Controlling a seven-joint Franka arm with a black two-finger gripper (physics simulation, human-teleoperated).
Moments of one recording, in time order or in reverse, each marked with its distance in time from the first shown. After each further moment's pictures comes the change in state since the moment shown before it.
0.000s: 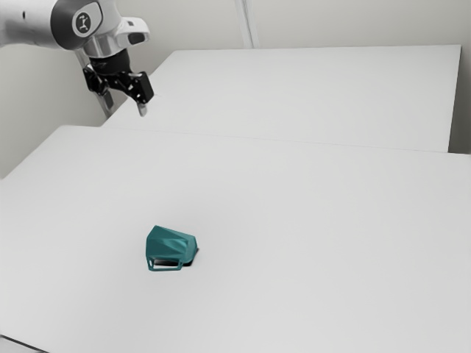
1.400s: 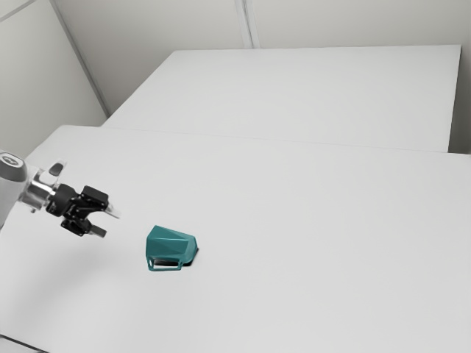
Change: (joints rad) arm 0.077 -0.167 0.481 -0.872 -0.866 0.382 0.581
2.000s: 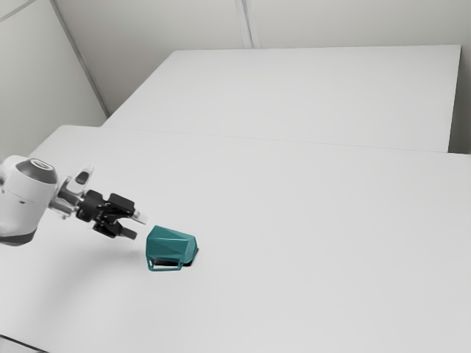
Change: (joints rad) arm -0.082 0.119 -0.014 0.000 -0.204 0.012 0.223
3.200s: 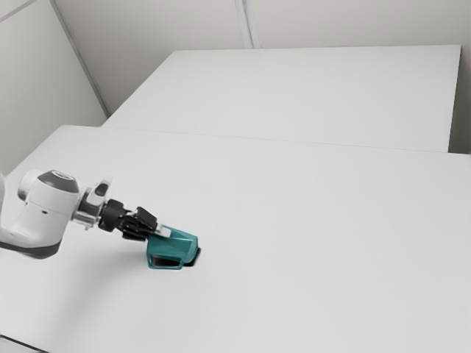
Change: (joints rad) arm -0.016 -0.003 -0.092 -0.079 -0.165 0.090 0.152
